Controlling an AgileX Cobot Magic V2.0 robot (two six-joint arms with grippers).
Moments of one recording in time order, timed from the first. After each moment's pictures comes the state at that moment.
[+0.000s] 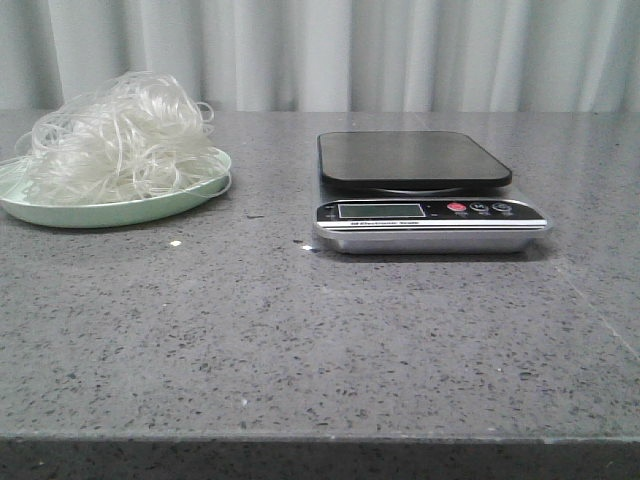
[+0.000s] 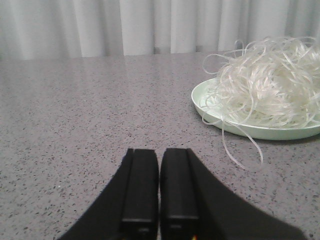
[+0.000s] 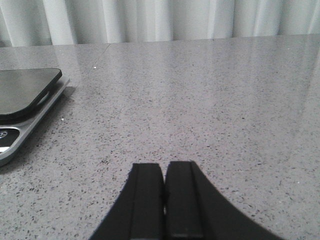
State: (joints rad) left arm -0.03 0.00 0.00 -0.01 0.15 0.06; right arm -0.04 -0.01 0.03 0.13 0.15 -0.02
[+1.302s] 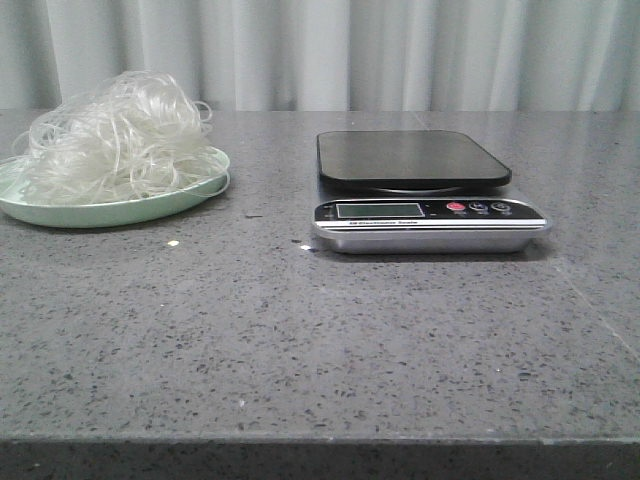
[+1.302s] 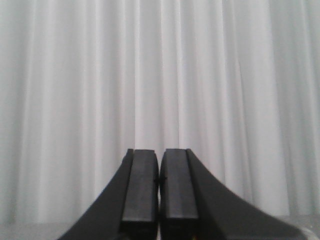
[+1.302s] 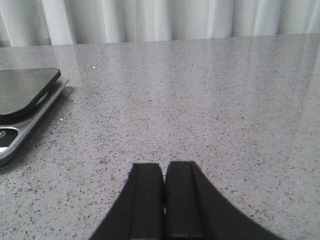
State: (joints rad) left arm -0.03 0.00 -0.06 -0.01 -0.37 0.06; right arm -0.04 -0.01 0.03 0.13 0.15 -0.02
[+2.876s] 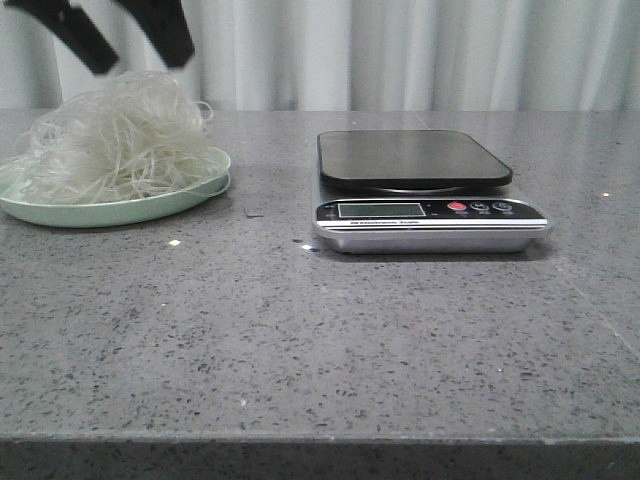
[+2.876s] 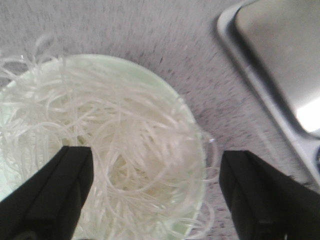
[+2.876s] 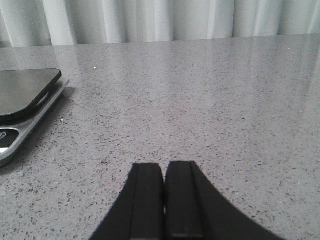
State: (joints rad) left arm -0.34 1.63 -1.46 -0.23 0.95 0.23; right arm -0.04 -0.01 0.03 0.13 0.15 -0.02
